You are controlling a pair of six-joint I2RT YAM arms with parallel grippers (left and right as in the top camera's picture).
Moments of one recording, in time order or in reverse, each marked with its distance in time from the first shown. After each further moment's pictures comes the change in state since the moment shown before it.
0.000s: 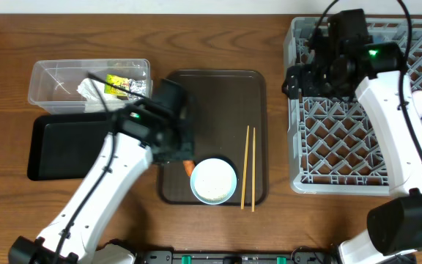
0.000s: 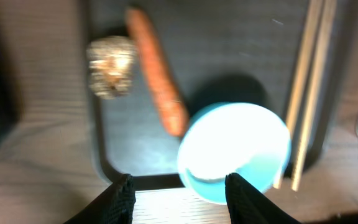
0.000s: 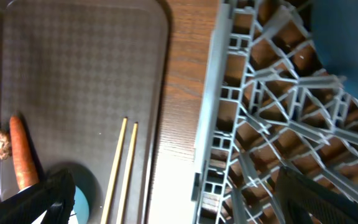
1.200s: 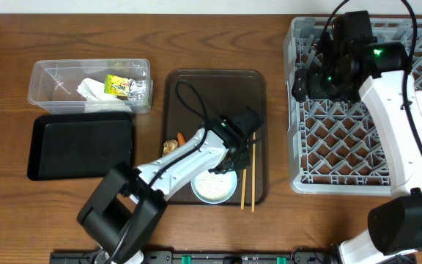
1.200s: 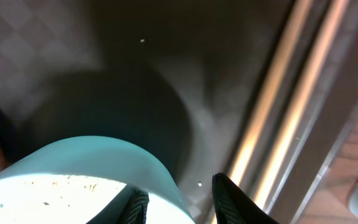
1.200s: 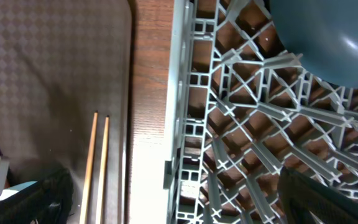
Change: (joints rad) left arm -0.311 0.407 -0.006 0.322 -0.029 -0.476; right arm -0.019 0.000 0.000 -0.046 0.092 0.009
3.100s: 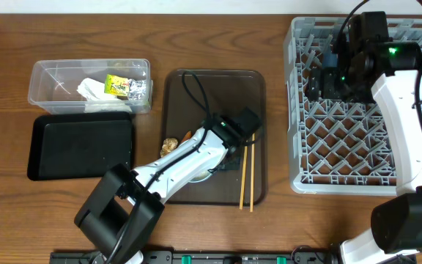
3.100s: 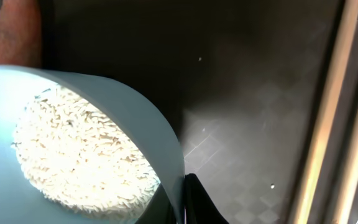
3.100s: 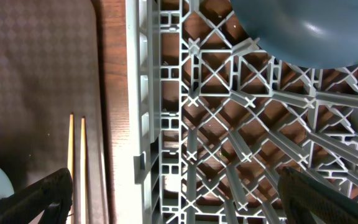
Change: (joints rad) left arm -0.002 -0.026 0.014 -0.122 -0.185 0.252; right arm -0.068 0.000 0.000 -0.028 0.014 0.000
